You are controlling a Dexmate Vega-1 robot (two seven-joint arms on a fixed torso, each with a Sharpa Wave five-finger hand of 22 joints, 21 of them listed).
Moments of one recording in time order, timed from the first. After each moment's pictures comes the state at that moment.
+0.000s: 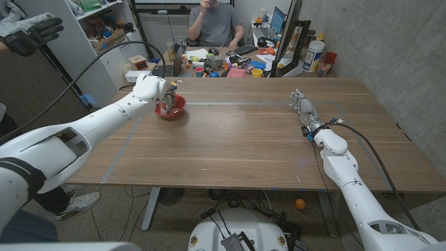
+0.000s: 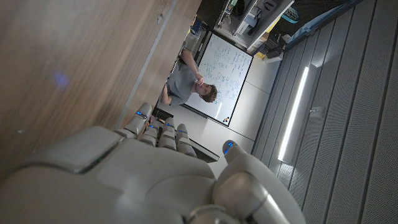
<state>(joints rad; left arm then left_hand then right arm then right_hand) 0.21 0.71 0.94 -1.34 0.93 0.43 -0.68 1.18 -0.09 0.22 -0.10 0.21 0.59 -0.18 0.32 0.27 0.40 -0.16 0.45 0.35 0.66 -0.07 0.18 0.31 0.58 -0.01 0.91 0.16 -0.90 -0.22 0.02 -1.27 0.15 0.23 0.25 0.01 0.07 0.35 0.18 0.23 0.01 0.07 0.18 0.18 0.02 0.07 0.20 0.18 -0.10 0.02 0.19 0.18 -0.17 -0.03 0.71 0.17</state>
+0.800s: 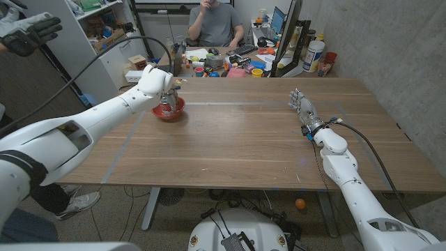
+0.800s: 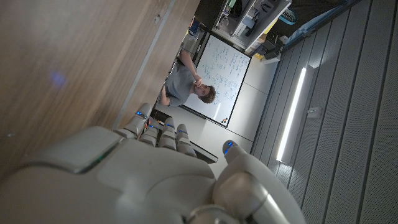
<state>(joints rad) 0.17 0.70 0.97 -1.39 1.00 0.41 -0.90 1.01 -0.10 0.13 0.05 0.26 0.20 -0.21 0.18 0.23 0.06 -0.10 0.19 0.24 0.10 0.07 0.18 0.20 0.18 0.21 0.51 0.17 -0.90 -0.22 0.02 -1.26 0.16 0.25 0.26 0.01 0.07 0.35 0.18 0.23 0.01 0.07 0.18 0.18 0.02 0.07 0.20 0.18 -0.10 0.02 0.19 0.18 -0.17 -0.03 0.70 0.17</state>
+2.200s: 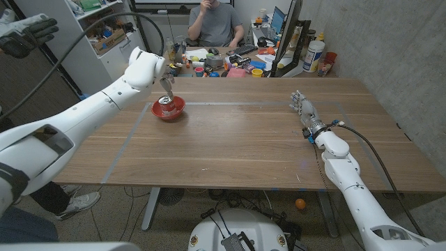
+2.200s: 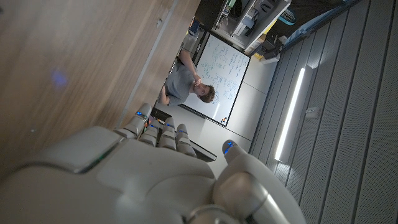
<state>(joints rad) 0.26 0.81 0.79 -1.69 1.13 0.44 -0.97 0.95 -0.10 0.07 0.08 0.30 0.08 -0.22 0.19 0.21 -0.03 -0.09 0.19 0.21 0.00 0.08 0.19 0.19 0.10 0.21 0.40 0.17 -0.94 -0.22 0.02 -1.31 0.16 0.25 0.25 0.01 0.07 0.36 0.17 0.24 0.01 0.07 0.18 0.18 0.02 0.07 0.21 0.18 -0.10 0.02 0.19 0.18 -0.17 -0.03 0.69 0.17</state>
